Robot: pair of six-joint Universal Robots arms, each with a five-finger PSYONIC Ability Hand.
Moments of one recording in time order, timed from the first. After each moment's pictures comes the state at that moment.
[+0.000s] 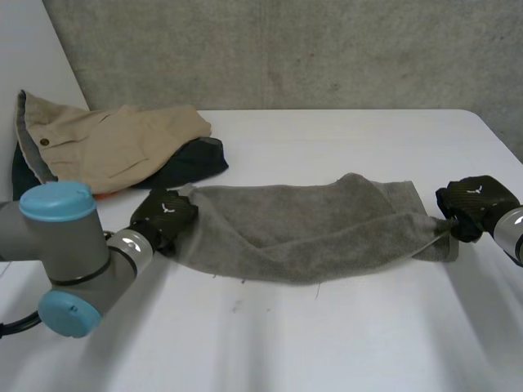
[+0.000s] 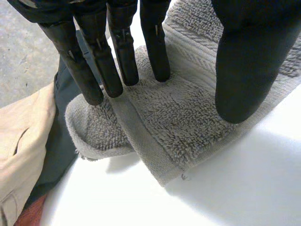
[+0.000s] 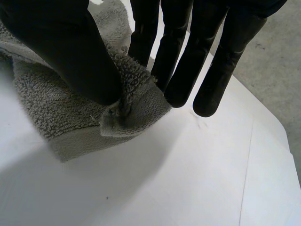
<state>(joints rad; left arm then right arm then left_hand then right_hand) 4.40 -2.16 -1.62 3.43 -1.35 3.82 1.52 -1.11 1.58 -0.04 1.20 2.49 0.60 0.59 0.60 0.59 0.41 0.96 1.17 1.18 1.19 0.97</state>
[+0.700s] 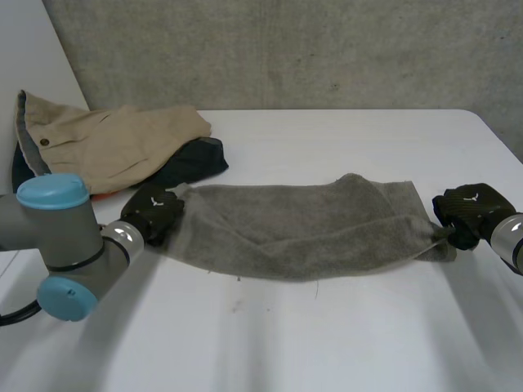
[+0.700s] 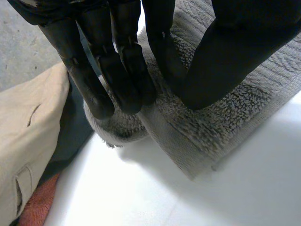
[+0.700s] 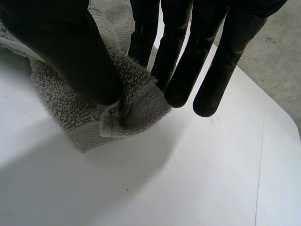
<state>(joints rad) 4.45 -2.24 -1.53 3.43 -1.36 3.83 1.52 -1.11 1.62 -0.04 1.20 2.49 1.14 1.16 1.15 1.17 0.97 0.96 1.17 1.18 1.19 0.97</state>
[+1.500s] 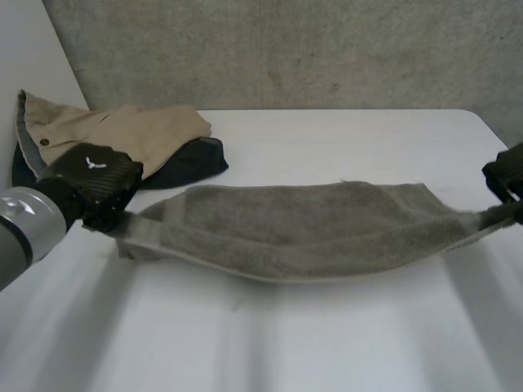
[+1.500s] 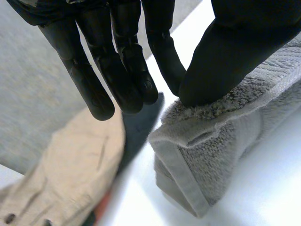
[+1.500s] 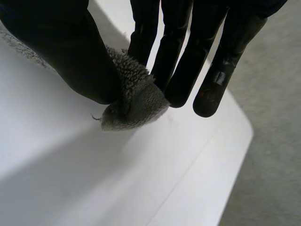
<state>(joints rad) 4.48 -1.60 -1.64 2.91 -1.37 3.70 1.46 -1.48 1.42 0.63 1.21 2.23 1.14 1.20 1.19 1.20 0.98 0.96 1.17 1.18 1.19 0.97</state>
